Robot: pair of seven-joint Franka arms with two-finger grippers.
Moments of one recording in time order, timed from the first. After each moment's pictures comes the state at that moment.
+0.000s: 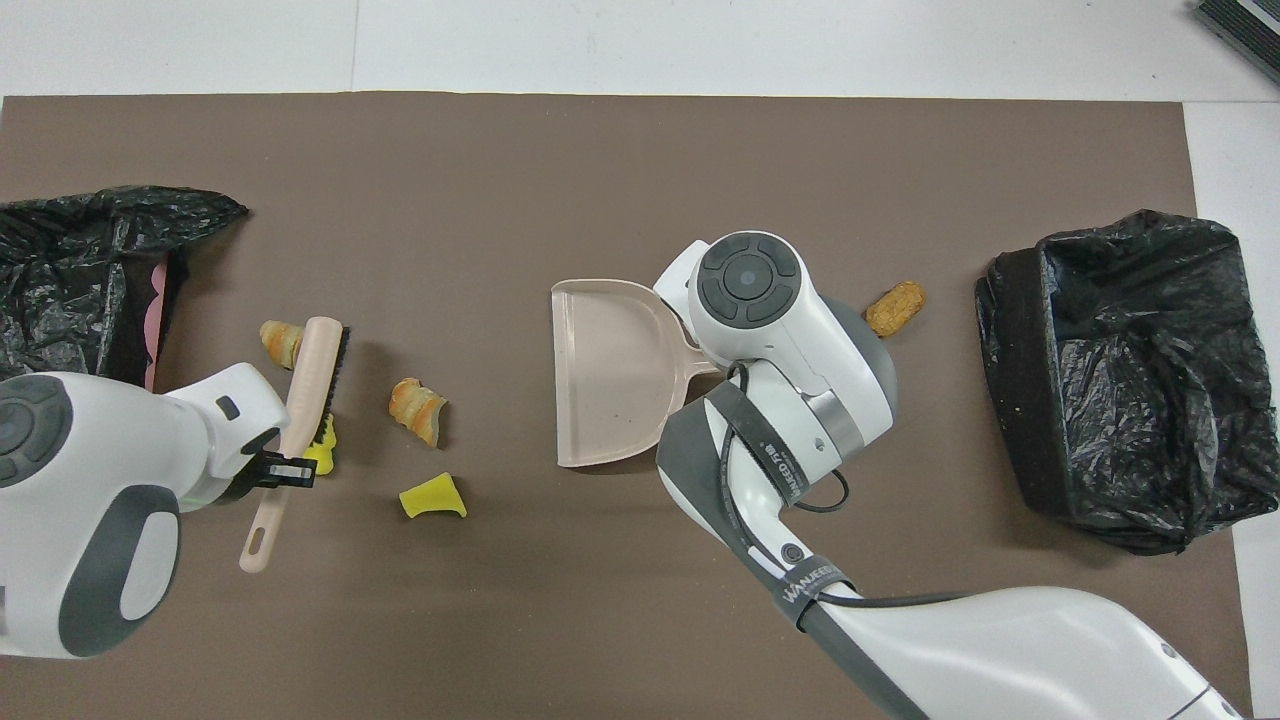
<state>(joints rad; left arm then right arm) -0.10 -0.21 0.00 -2.37 0.02 2.10 0.03 0.39 0.39 0.11 -1.69 -0.20 2.00 -0.98</state>
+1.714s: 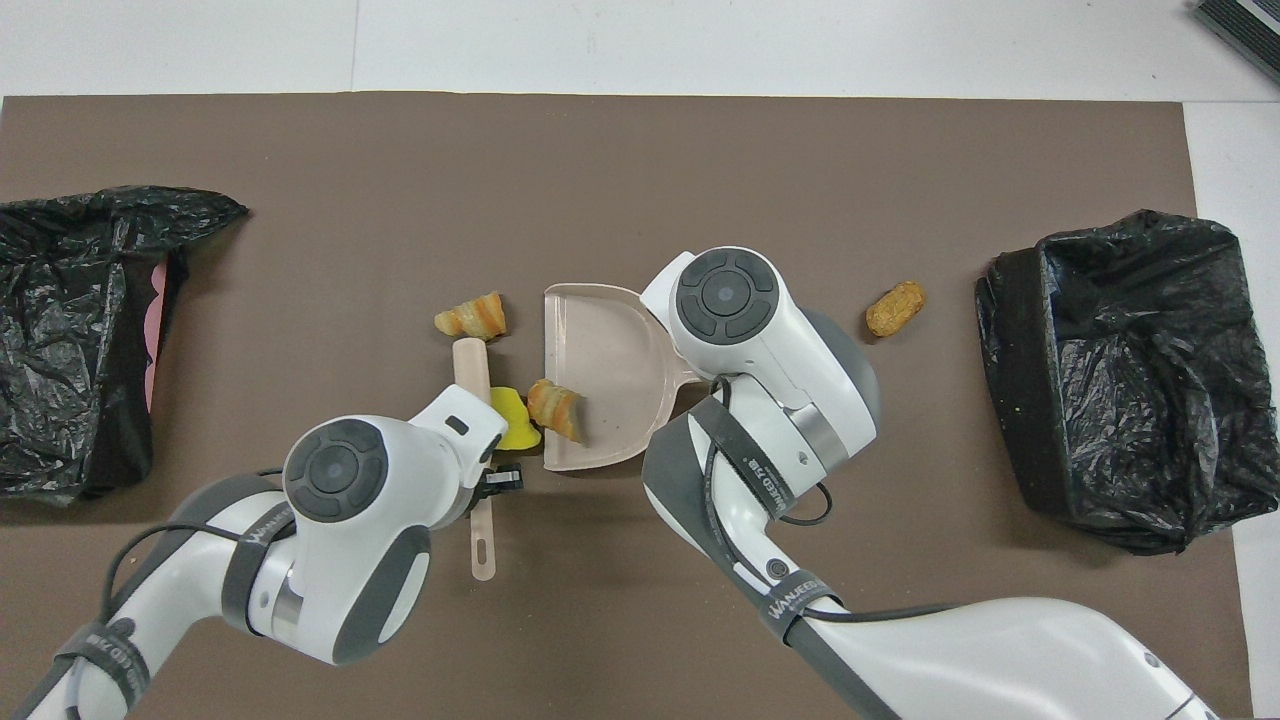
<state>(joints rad) -0.55 -0.03 -0.04 -2.36 -0.17 2.32 -0.51 0.41 0.39 0.11 -1.70 -0.20 2.00 -0.94</state>
